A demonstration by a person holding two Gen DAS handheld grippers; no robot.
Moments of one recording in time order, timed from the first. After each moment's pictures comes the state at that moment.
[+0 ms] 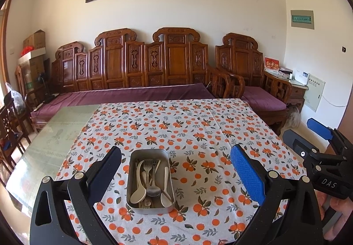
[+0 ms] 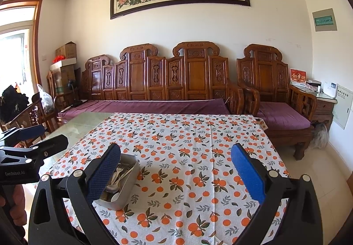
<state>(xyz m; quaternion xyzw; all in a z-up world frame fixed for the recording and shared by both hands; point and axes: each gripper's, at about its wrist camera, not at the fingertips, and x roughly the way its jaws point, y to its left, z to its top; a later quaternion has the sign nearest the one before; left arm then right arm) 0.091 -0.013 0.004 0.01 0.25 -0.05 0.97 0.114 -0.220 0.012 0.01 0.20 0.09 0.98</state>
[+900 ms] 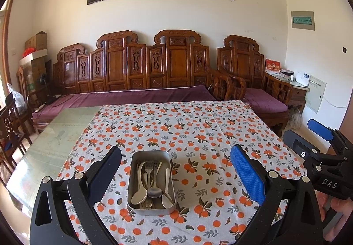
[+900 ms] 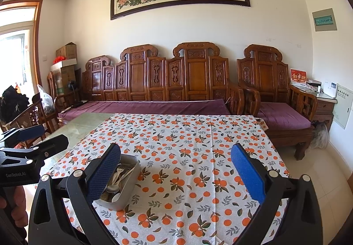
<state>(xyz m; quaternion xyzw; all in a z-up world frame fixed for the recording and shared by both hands) 0.090 -0.015 0.004 0.01 0.24 -0.04 0.97 0.115 -0.220 0.014 0.02 0.20 0.10 0.98</state>
